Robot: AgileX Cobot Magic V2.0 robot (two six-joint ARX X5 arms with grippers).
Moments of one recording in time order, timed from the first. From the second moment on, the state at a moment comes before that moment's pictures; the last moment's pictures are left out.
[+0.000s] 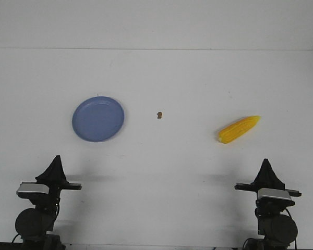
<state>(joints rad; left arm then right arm) -0.09 0.00 0.03 0.22 -0.08 -0.02 -0.01 0.00 0.01 0.15 0.08 0.03</state>
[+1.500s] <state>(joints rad) -0.09 0.90 0.97 -0.69 0.03 -0.10 -0.01 0.72 0.81 -0.70 0.08 0.08</state>
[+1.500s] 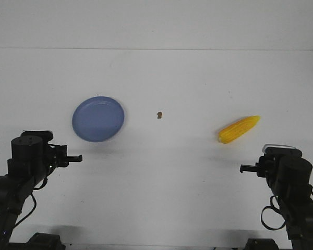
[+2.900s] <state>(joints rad) 0.03 1.57 1.25 -0.47 0.03 -0.17 -0.01 0.73 0.81 -0.70 0.08 0.08</state>
